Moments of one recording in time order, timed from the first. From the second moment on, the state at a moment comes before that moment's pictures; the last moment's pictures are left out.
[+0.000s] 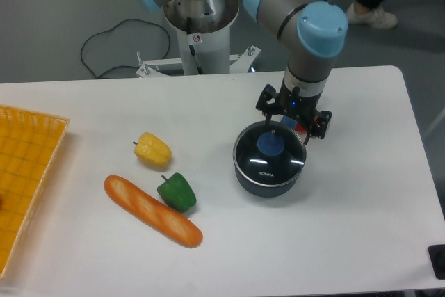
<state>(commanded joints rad) 2.68 -1.84 -1.67 -1.18 1.45 1.12</state>
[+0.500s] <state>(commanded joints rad) 2.64 -1.87 -1.67 -1.18 1.48 1.11</state>
